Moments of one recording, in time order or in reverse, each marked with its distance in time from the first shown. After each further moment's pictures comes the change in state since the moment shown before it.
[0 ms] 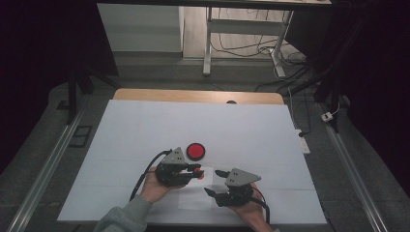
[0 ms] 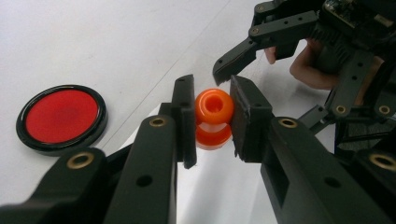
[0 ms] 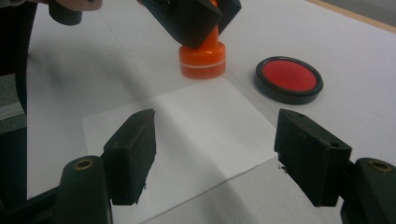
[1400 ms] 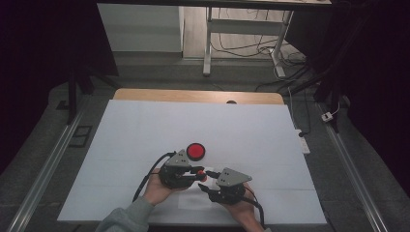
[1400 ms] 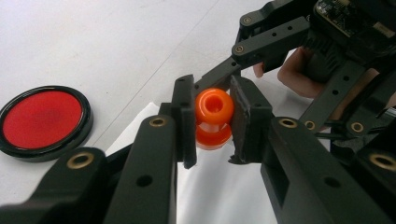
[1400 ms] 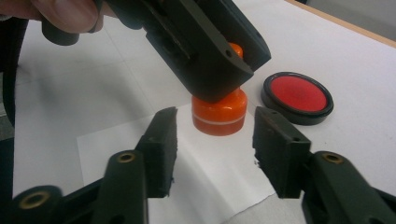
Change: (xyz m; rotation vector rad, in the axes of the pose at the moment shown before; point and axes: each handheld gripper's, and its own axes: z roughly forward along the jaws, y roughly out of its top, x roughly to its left) left arm -0.005 0.000 0.008 0.010 -0.014 0.009; right arm 0.010 0.010 0.016 -0.008 -0.025 -0.033
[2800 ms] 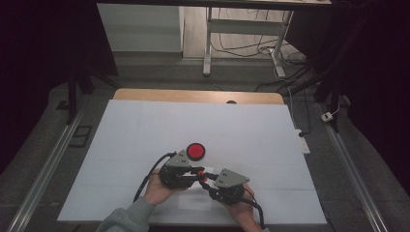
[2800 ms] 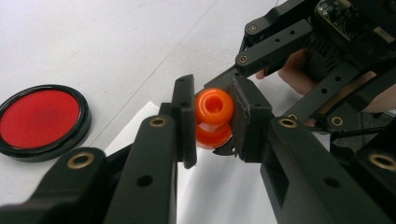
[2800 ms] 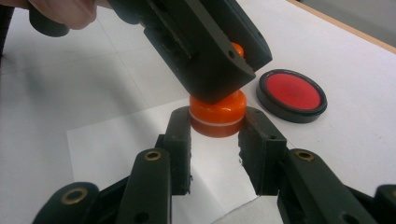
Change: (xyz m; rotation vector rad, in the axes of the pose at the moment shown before) left arm 0.000 -0.001 0.001 0.000 -0.009 -0.003; right arm 0.003 0.001 0.002 0.026 -0.031 -0.037
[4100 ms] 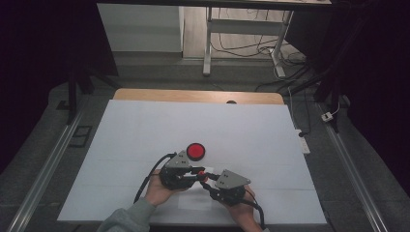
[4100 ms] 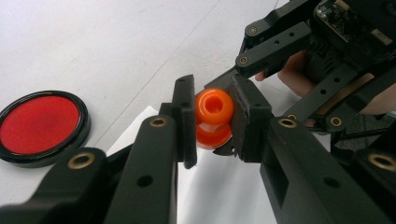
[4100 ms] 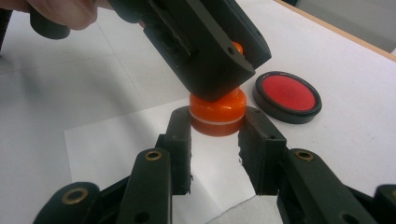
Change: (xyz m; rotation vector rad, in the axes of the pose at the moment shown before) left arm -0.002 -0.001 0.001 -0.018 0.008 0.017; right arm 0.001 -0.002 -0.002 -0.017 -0.015 -0.008
